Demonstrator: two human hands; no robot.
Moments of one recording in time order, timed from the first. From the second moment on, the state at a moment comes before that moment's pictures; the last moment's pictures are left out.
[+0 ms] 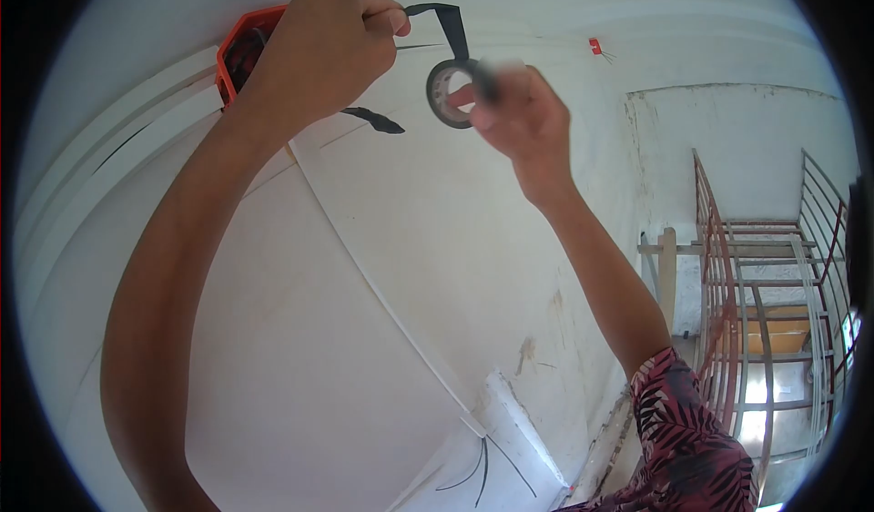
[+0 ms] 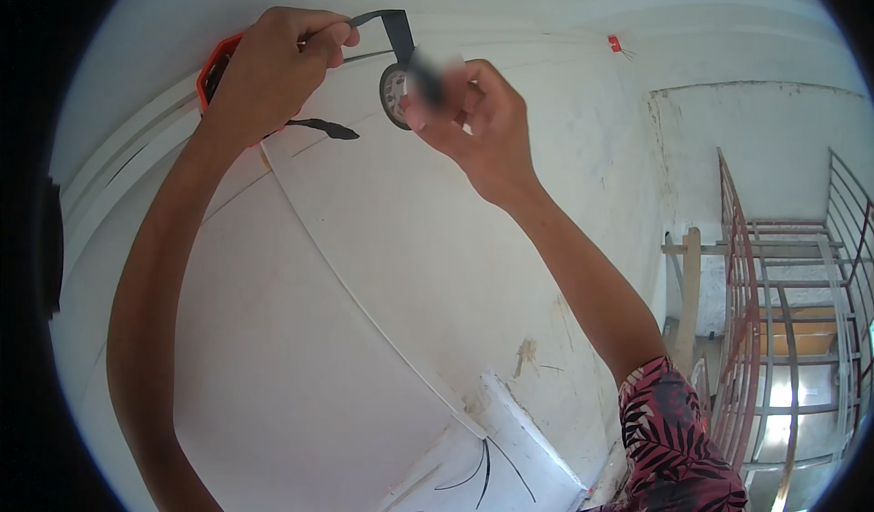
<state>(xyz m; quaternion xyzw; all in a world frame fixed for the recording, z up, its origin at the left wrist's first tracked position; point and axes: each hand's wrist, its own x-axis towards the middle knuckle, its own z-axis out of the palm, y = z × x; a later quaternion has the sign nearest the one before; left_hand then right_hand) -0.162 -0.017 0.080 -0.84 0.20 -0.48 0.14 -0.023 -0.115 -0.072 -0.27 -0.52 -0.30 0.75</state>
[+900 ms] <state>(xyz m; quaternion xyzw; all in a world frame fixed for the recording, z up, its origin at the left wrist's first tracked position) -0.156 -0.015 0.073 -0.83 0.17 -0.51 0.15 -0.027 -0.154 0.020 -0.46 -0.48 -0.29 0.69</state>
